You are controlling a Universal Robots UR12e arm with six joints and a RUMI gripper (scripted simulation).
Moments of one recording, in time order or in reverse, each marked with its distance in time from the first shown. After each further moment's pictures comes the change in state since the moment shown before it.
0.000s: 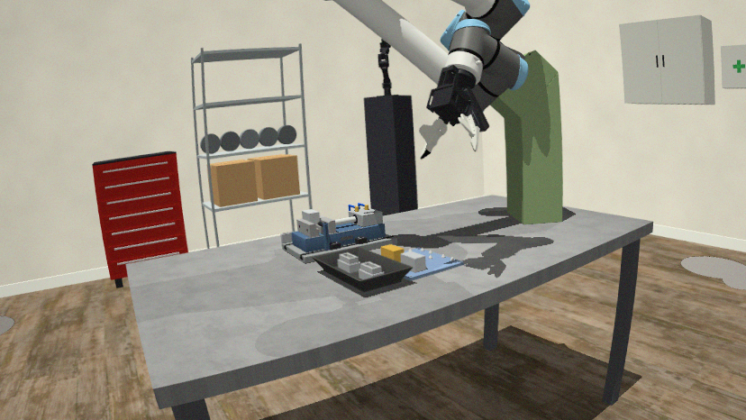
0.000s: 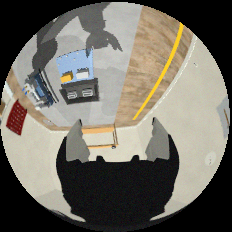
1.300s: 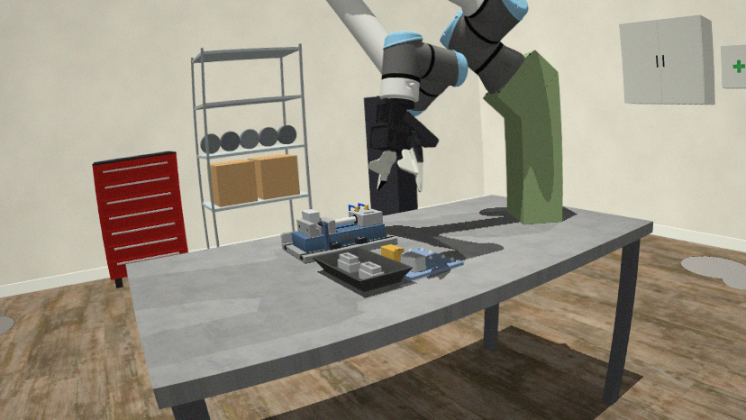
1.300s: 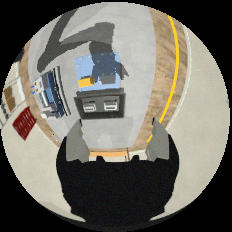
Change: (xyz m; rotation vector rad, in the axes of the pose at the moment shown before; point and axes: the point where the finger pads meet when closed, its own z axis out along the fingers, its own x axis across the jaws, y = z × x) arm -0.117 0.007 0.080 0.364 -0.120 0.089
